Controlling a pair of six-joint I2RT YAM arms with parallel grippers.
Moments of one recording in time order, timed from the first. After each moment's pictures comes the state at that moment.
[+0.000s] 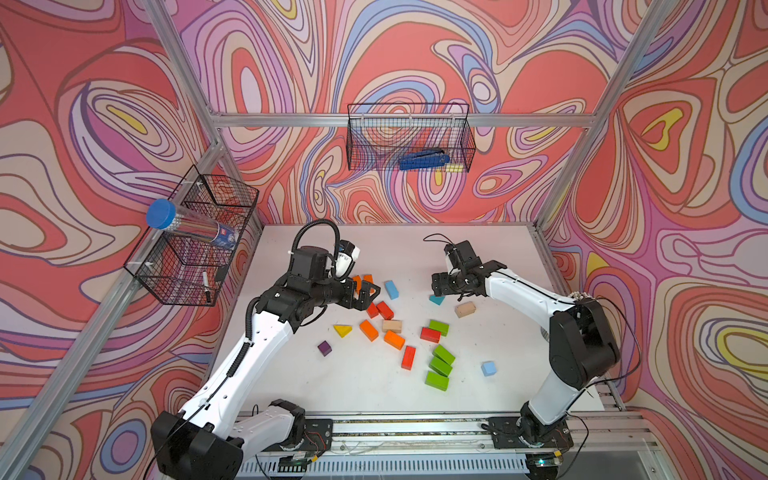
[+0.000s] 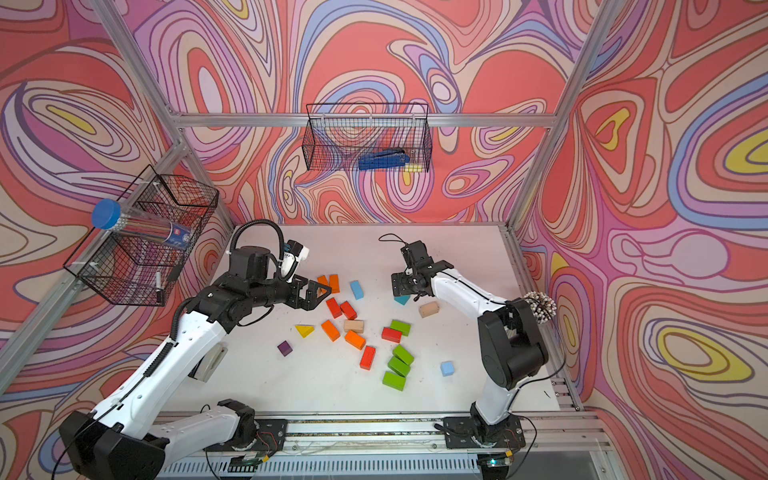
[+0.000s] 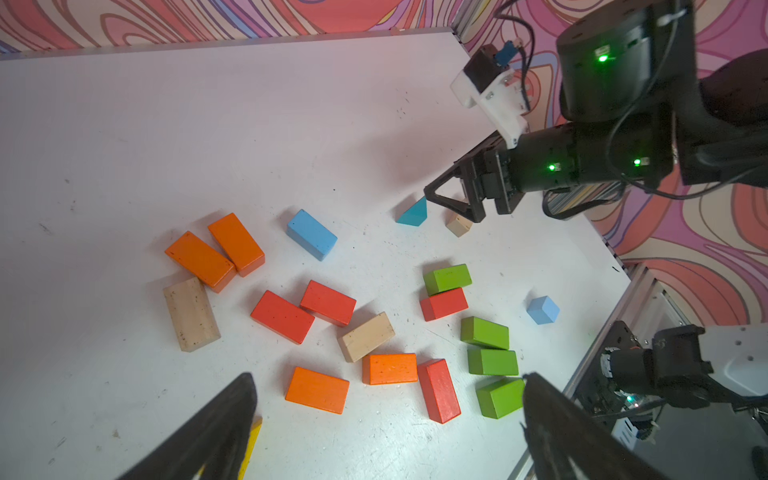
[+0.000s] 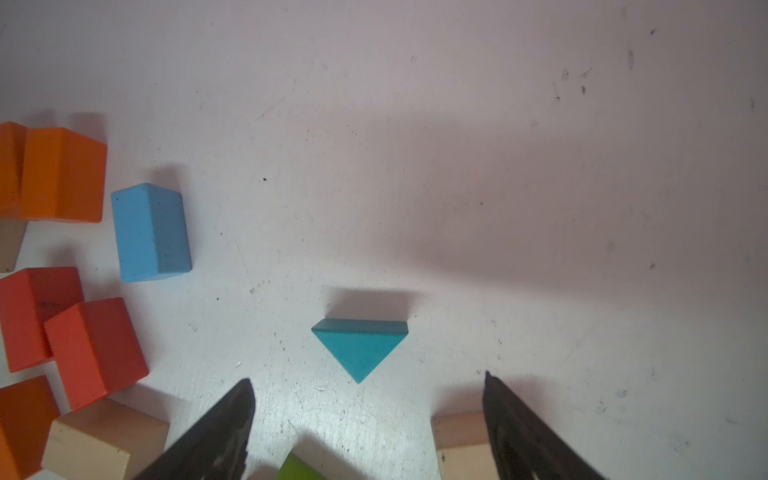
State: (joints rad) left arm -0.35 1.15 1.11 -0.64 0.45 -0.14; right arm 0.42 1.74 1.26 -0.55 0.04 0.25
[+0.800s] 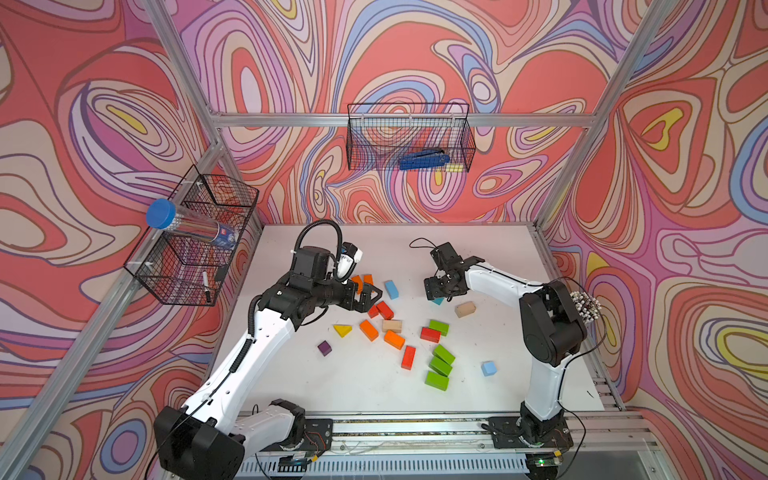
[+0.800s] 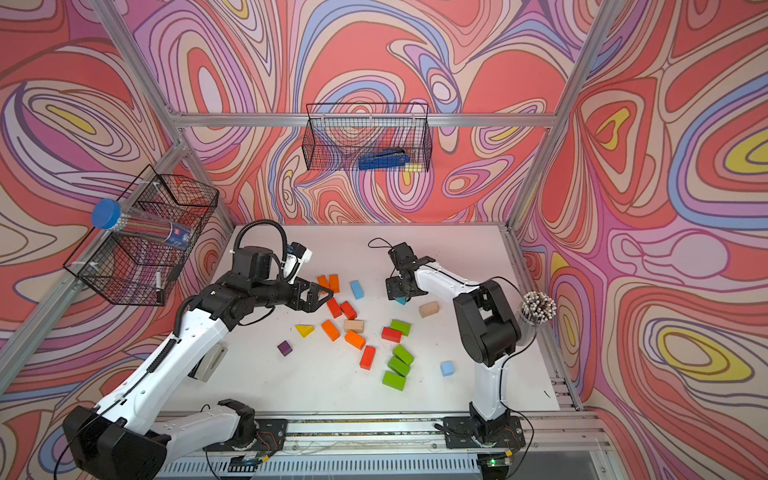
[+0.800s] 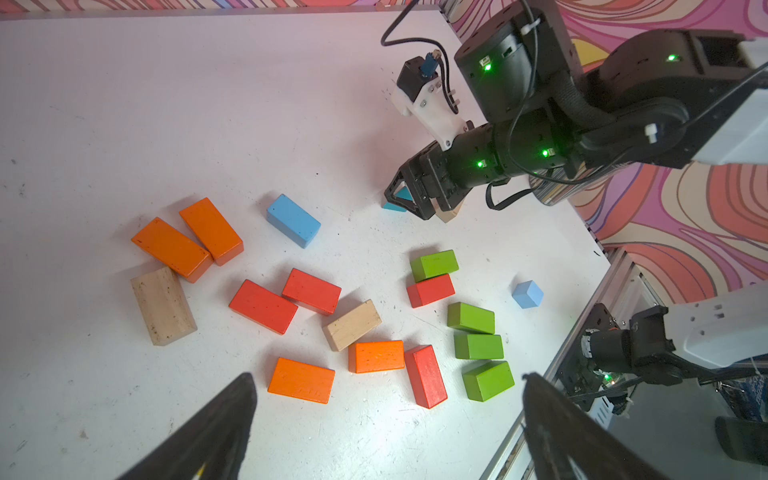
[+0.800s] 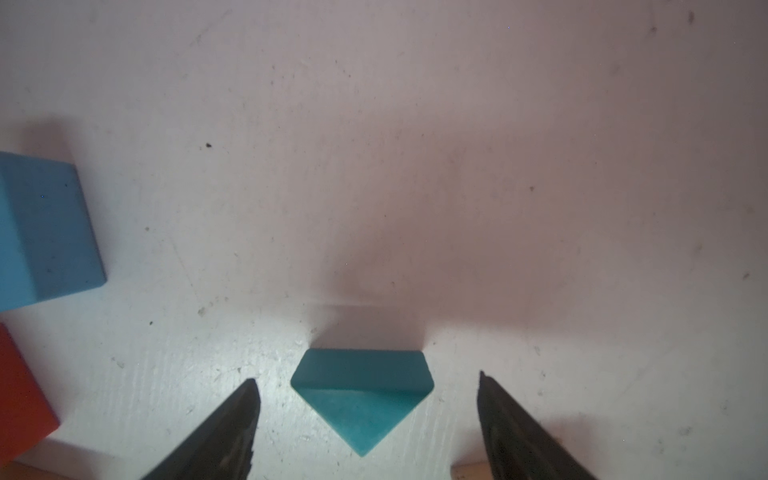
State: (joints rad) left arm -0.35 1.17 1.11 -0.66 0.48 -0.14; right arm 0.46 1.94 1.39 -0.63 0.09 0.26
